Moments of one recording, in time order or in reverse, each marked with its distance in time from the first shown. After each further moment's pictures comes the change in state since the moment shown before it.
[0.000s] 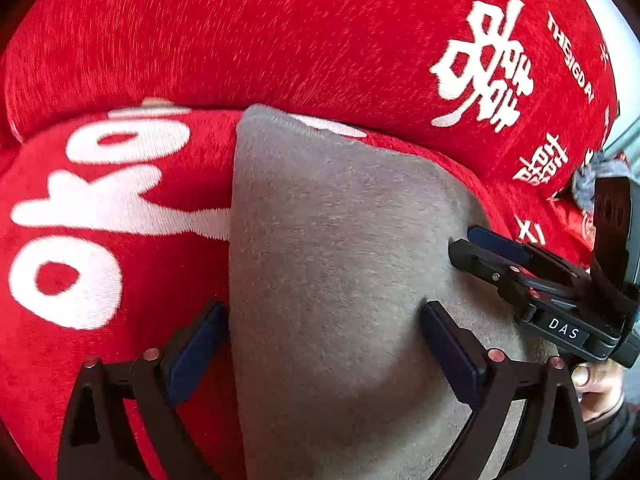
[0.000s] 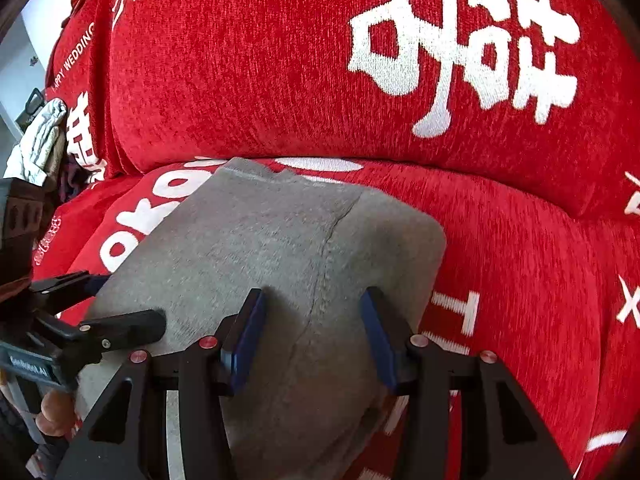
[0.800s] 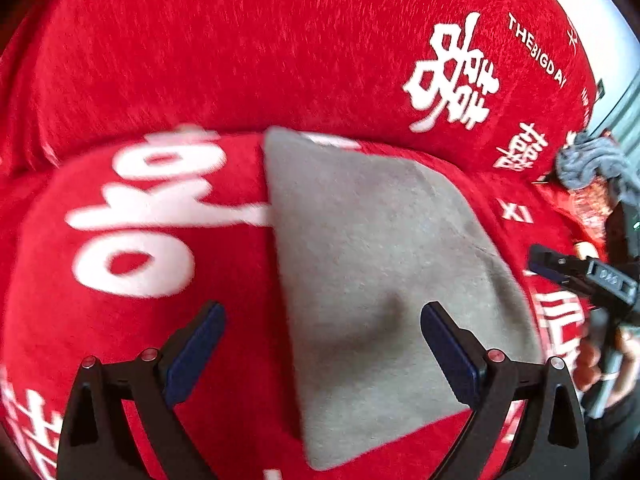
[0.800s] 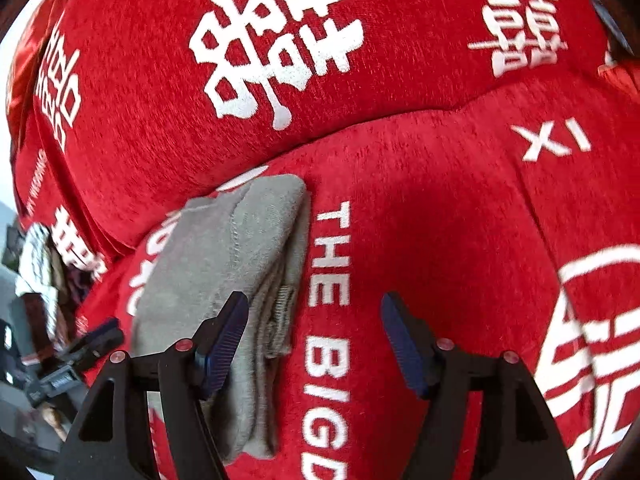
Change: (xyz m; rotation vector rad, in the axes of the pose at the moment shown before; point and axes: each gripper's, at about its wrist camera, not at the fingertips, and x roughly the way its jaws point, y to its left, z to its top) left arm -0.061 0.007 -0.022 0.073 -0.018 0.003; right arm -0.099 -0.064 -0.061 0.482 -0.031 0.014
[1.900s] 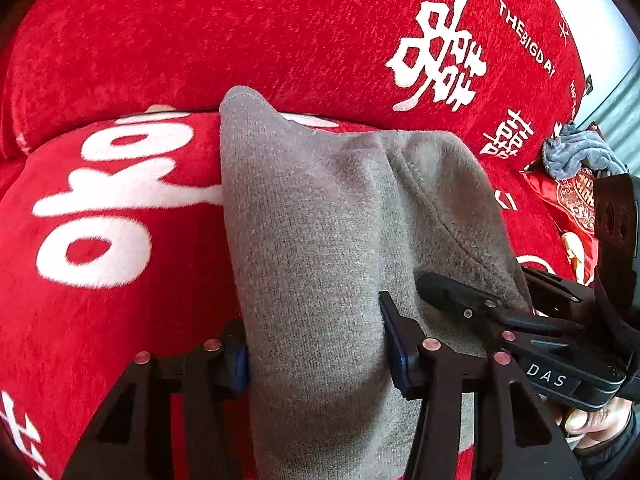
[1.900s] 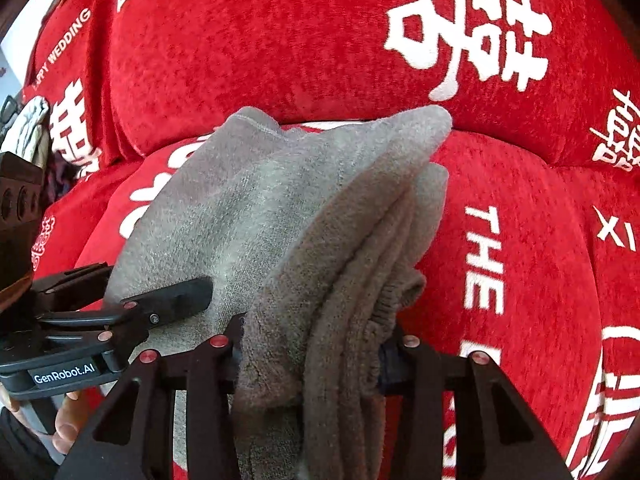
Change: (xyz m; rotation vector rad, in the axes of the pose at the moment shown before) left arm 0.017 -0.007 -0.013 0.026 0.007 -0.038; right arm 0.070 0.148 -0.046 -0.387 0.090 -0.132
